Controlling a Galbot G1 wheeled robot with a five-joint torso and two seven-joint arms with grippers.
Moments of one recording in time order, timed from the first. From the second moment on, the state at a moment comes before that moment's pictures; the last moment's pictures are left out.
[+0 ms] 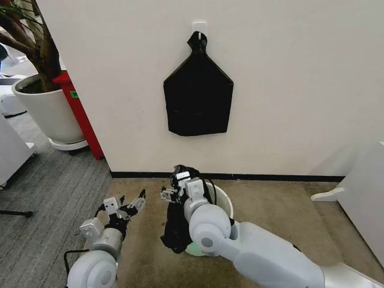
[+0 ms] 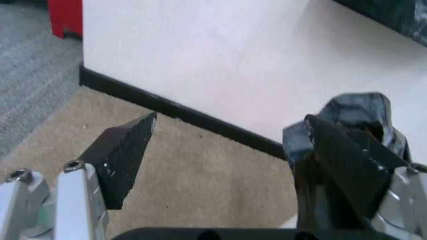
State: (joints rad) left arm 1.54 -1.14 -0.47 -2.16 -0.80 0.19 -0.37; right arm -0.63 1.20 -0.54 1.97 1.07 -0.57 0.98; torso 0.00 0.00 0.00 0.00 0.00
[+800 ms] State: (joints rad) left arm 1.55 -1.15 -0.49 -2.15 -0.78 0.17 -0.37; right arm -0.73 1.21 -0.52 1.87 0.96 -0.56 0.93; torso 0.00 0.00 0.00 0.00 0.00
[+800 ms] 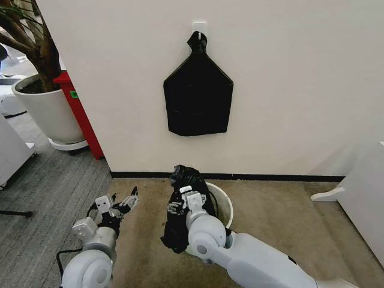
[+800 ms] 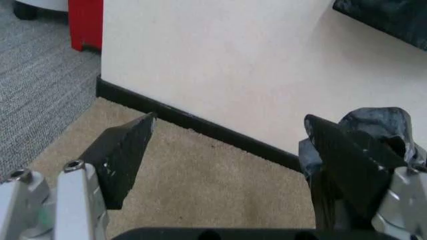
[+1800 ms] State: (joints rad) left arm 1.52 -1.14 -0.39 -2.10 -0.77 0.17 -0.35; right arm -0.72 1.18 -0.55 1.92 0.97 -0.53 0.98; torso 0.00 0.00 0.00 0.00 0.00
